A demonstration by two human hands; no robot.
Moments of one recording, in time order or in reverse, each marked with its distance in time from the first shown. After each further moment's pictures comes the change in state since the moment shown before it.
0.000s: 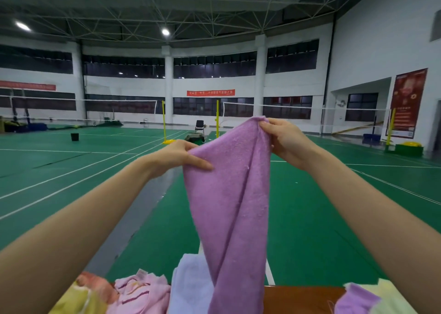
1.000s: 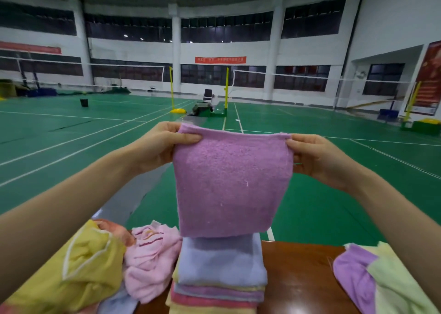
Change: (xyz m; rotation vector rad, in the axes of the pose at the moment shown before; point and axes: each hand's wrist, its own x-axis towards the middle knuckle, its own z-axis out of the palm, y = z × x) left_hand -0.068 -0.038 0.017 -0.528 0.015 -0.033; right_hand -0.076 0.066 -0.016 0.154 -0.286 0.143
